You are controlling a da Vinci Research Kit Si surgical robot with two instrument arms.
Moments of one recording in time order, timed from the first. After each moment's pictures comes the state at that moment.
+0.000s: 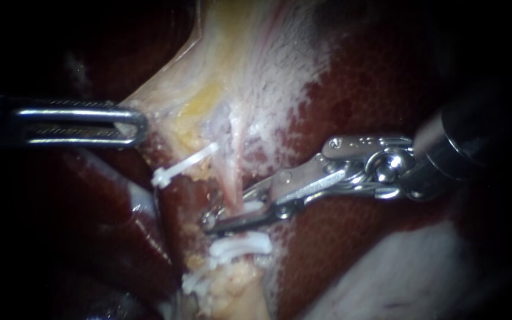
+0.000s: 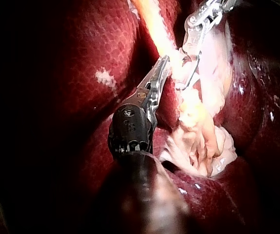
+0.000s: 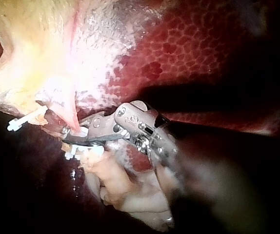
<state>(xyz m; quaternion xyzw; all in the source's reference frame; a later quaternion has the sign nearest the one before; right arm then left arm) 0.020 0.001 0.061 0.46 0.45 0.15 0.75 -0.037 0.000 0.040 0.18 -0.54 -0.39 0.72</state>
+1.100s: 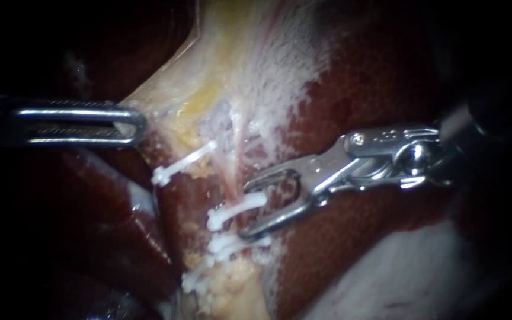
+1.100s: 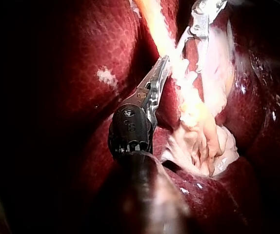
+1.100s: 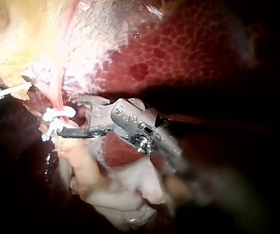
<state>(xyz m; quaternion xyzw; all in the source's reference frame) 0.015 0.004 0.060 0.37 0.50 0.10 0.78 -0.036 0.001 0.041 0.18 -0.54 -0.39 0.72</state>
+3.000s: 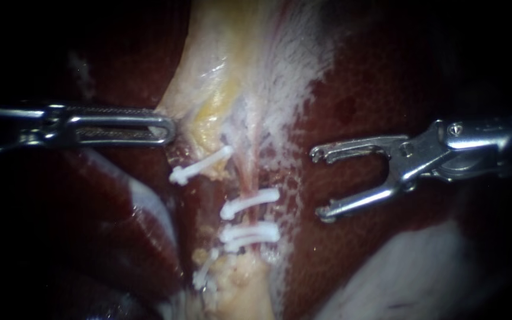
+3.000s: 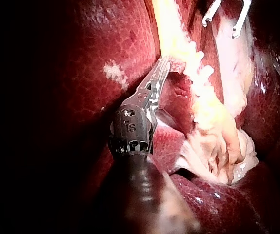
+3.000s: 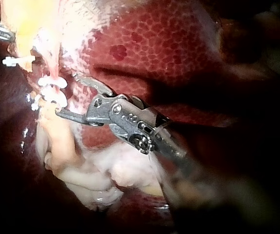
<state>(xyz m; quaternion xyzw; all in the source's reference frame) 0.008 0.005 0.055 0.28 0.51 0.11 0.80 -0.039 -0.001 0.053 0.20 -0.51 -0.39 0.74</state>
